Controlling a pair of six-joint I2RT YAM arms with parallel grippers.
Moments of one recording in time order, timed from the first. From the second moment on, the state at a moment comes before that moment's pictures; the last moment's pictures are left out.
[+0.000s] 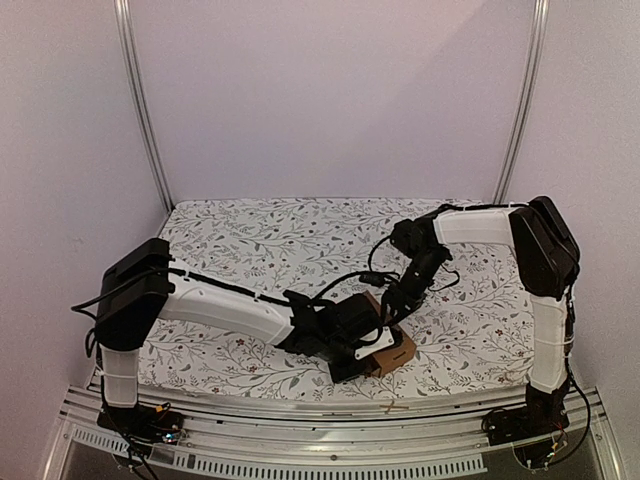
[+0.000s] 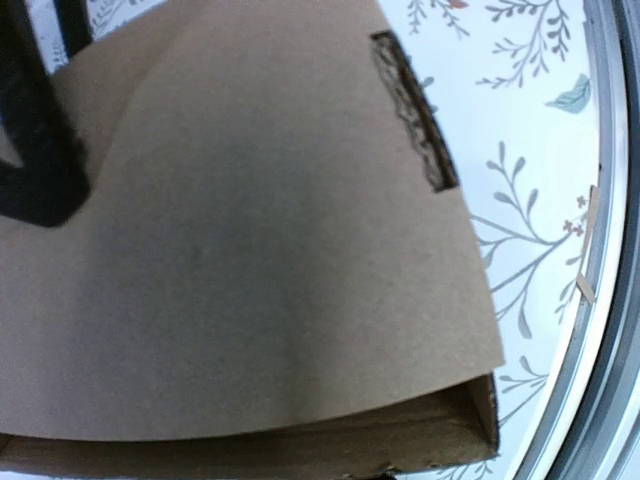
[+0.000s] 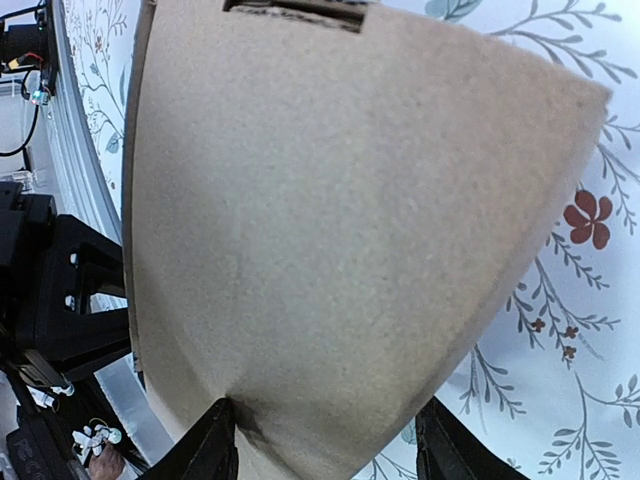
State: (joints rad) left arm -1.25 2.05 1.34 -0.35 -0.07 0.13; right arm 0.58 2.10 1.49 -1.06 -0.61 -0.32
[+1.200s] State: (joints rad) left arm -1.27 2.12 1.41 -0.15 -0.06 0.00; right arm 0.53 2.11 1.49 -0.97 -0.69 -0.30
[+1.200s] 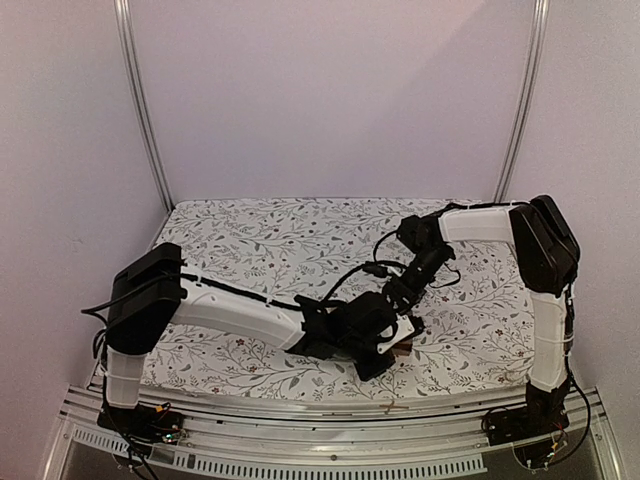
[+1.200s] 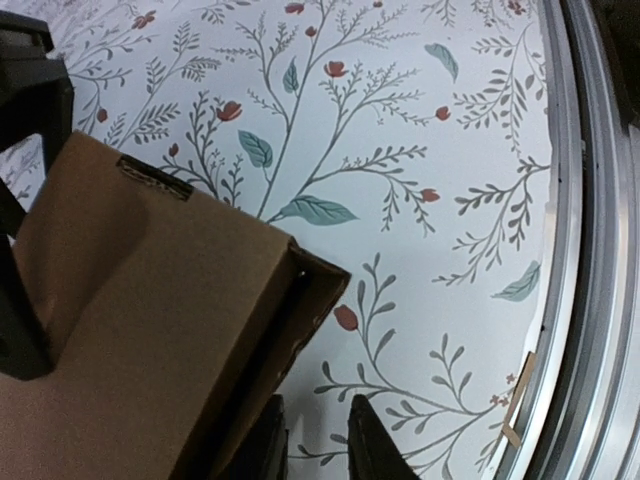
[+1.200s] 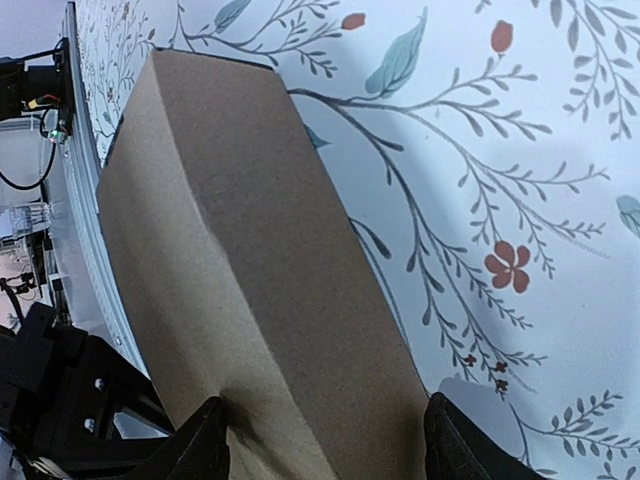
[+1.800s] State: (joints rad) left arm -1.26 1.87 1.21 -0.32 0.03 0.04; right arm 0.43 2.02 1.55 -1.07 -0.65 -0.40
